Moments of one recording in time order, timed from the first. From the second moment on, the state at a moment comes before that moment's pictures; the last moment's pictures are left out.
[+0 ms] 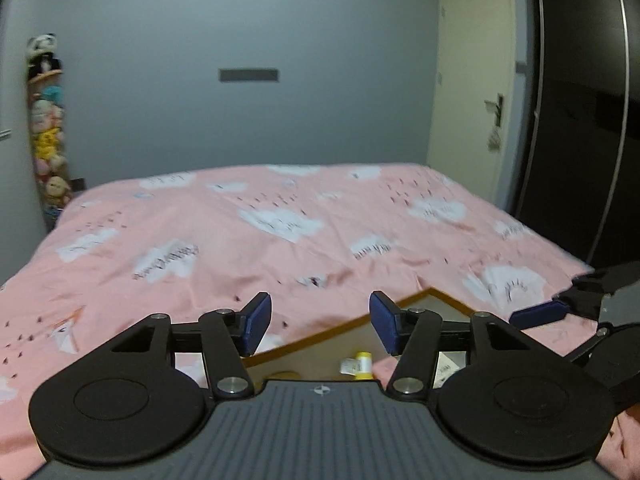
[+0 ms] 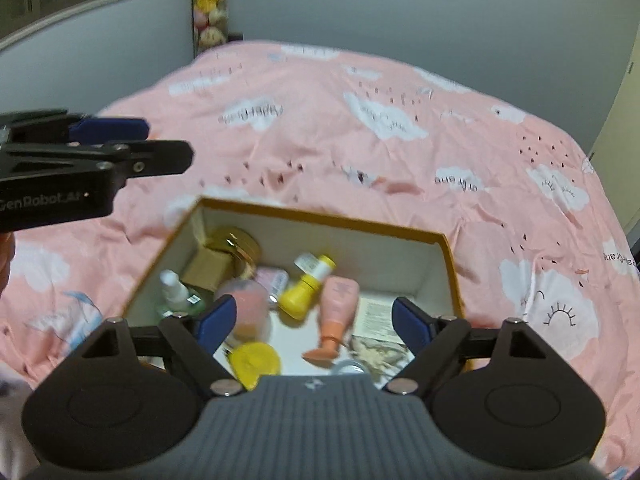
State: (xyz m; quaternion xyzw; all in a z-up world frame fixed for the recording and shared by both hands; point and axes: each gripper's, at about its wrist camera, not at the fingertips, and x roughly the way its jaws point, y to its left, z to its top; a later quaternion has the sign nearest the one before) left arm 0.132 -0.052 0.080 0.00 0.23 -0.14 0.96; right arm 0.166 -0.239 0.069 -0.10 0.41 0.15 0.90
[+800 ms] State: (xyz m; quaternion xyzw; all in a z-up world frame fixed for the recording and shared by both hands) left arm 0.079 -0.020 -0.008 -0.03 0.30 -0.04 0.95; right arm 0.094 -0.212 0.004 -0.06 0.36 0.06 0.93
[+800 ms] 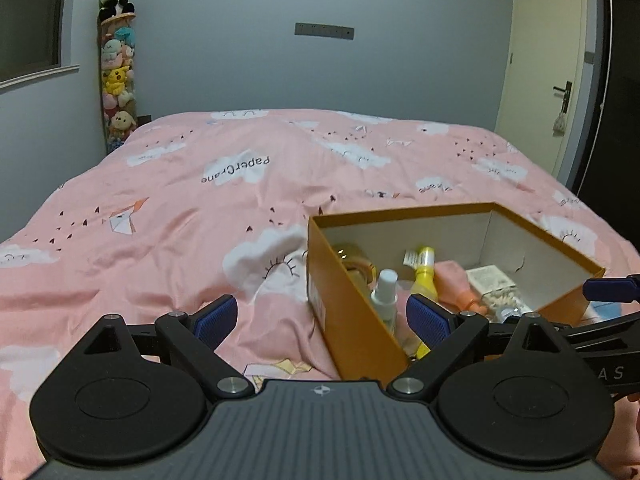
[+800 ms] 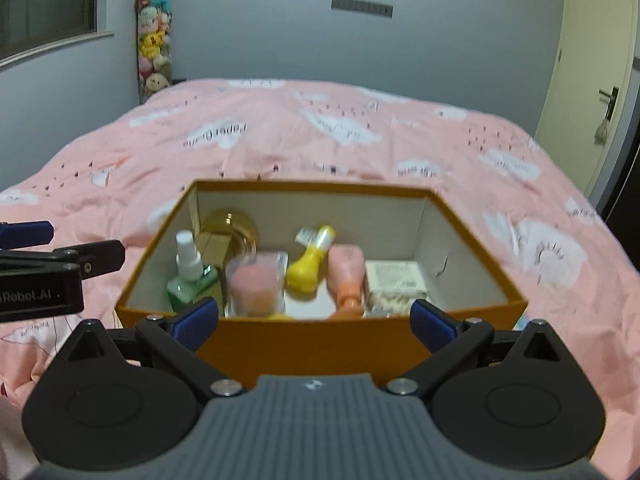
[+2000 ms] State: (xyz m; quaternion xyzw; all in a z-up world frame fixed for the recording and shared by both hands) left arm 0.072 -0.020 -0.016 -0.02 0.30 -0.04 0.95; right arm 0.098 -0.217 -0.011 -0.04 0.38 0.05 0.92
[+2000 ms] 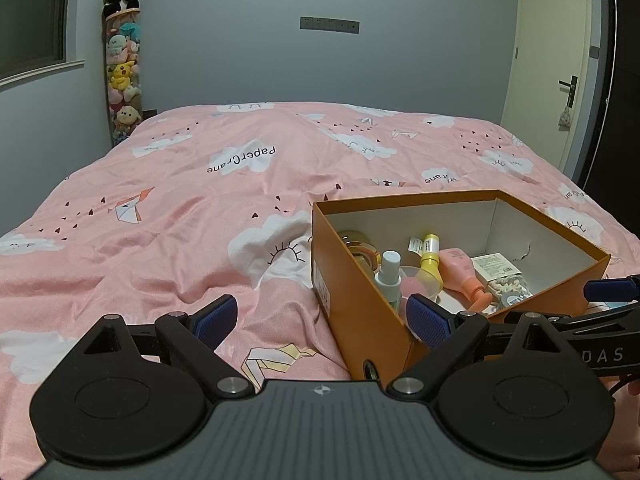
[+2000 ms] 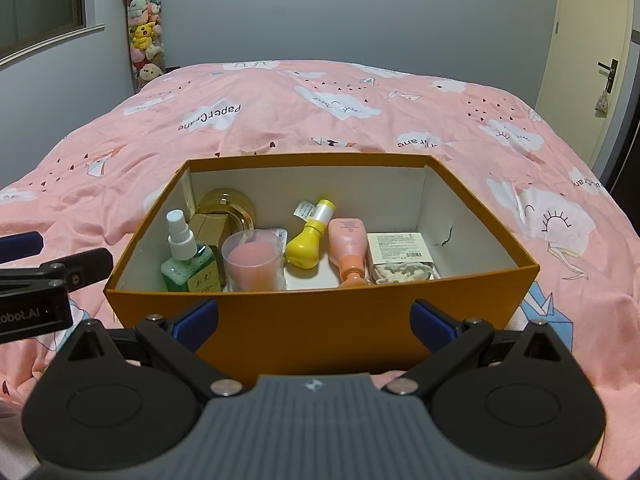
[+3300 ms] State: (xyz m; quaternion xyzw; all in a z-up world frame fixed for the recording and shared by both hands) left arm 0.072 -0.021 -0.014 -0.02 0.30 -0.04 0.95; right arm 0.097 -0.216 -0.010 -0.05 0.38 0.06 0.92
